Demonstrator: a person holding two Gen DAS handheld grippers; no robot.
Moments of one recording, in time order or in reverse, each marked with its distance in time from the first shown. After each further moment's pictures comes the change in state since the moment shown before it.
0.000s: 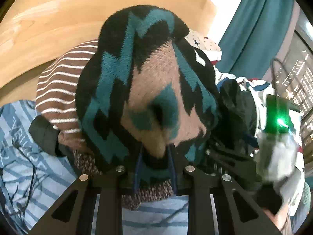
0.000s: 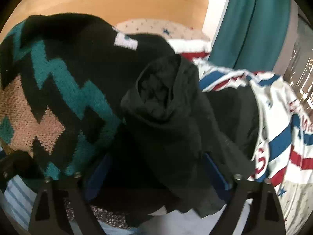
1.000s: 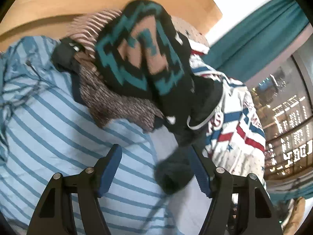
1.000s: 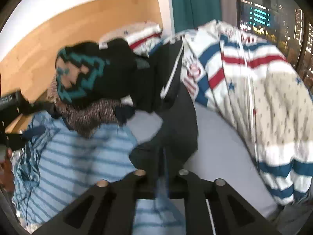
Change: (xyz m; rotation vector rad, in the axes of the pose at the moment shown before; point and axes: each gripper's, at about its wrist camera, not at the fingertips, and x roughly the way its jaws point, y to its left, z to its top) left arm -0.111 -0.028 -0.087 -0.217 0.121 -0.136; right arm -0.198 -0.115 -0.180 0.261 -0.020 0.122
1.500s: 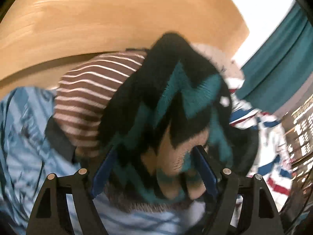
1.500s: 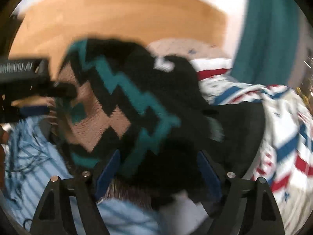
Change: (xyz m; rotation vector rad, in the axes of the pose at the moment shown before) left arm 0.103 0.030 0.176 0.066 -0.058 0.183; right arm 0.187 0.170 0.130 -0.380 -0.018 0.058
